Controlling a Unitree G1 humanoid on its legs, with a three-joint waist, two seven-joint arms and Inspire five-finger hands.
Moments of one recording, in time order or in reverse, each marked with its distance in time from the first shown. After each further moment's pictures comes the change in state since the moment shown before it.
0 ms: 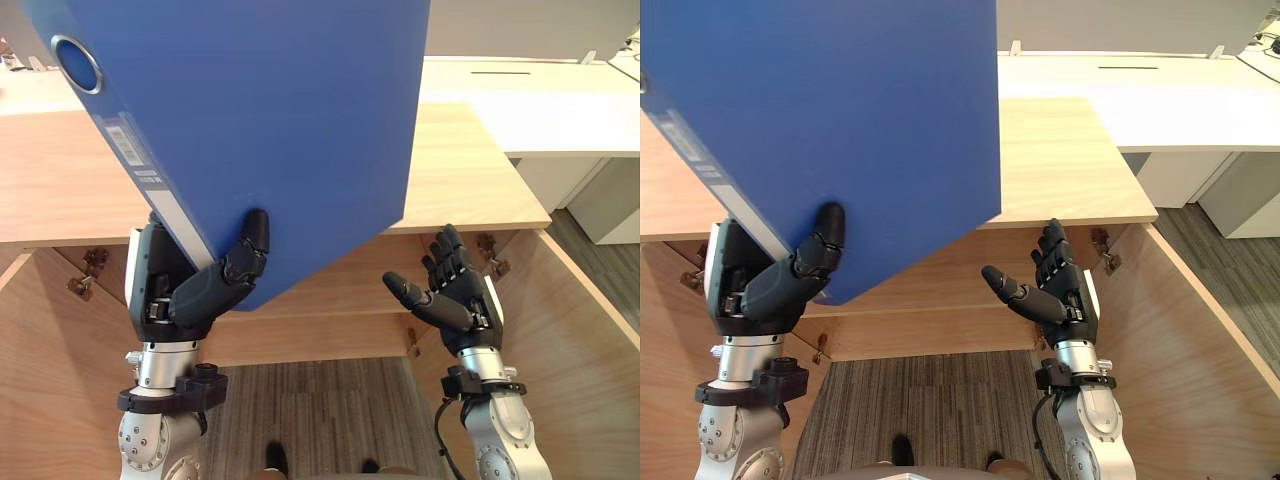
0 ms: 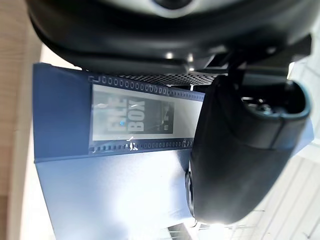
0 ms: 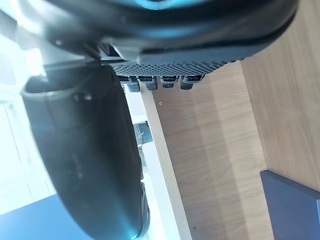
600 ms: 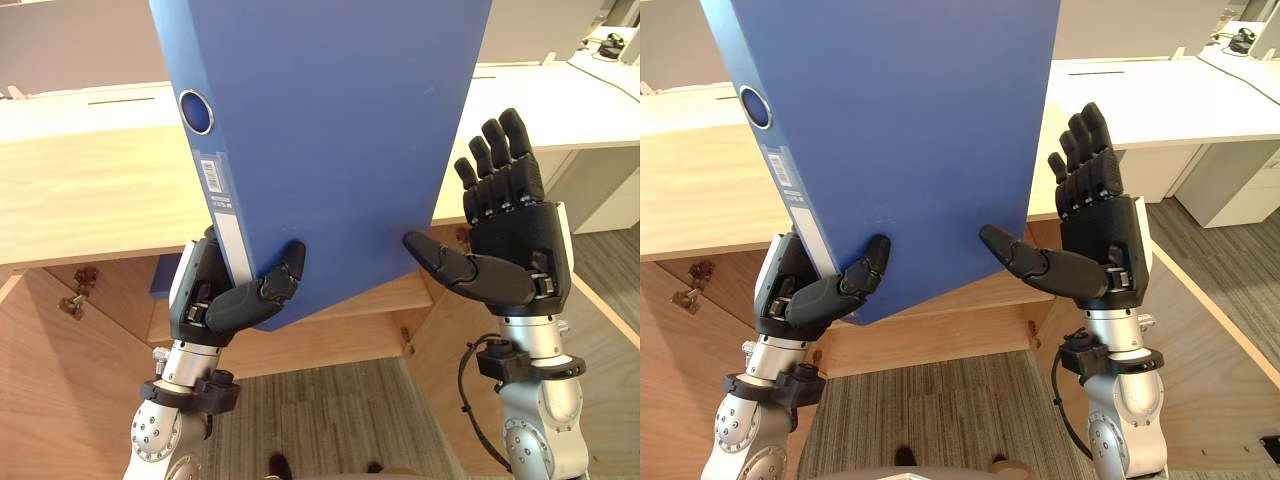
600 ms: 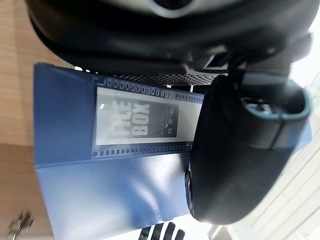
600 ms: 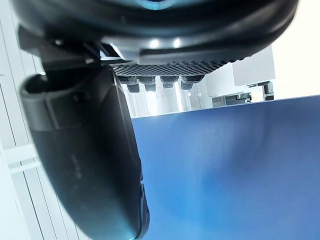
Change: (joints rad) left arm -0.029 0.093 -0.030 0.075 -0.018 0.036 -0.122; right arm -0.107 -0.083 -0.077 -0.164 0.051 -0.133 0.138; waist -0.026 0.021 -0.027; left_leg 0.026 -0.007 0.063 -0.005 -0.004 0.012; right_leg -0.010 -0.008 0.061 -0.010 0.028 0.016
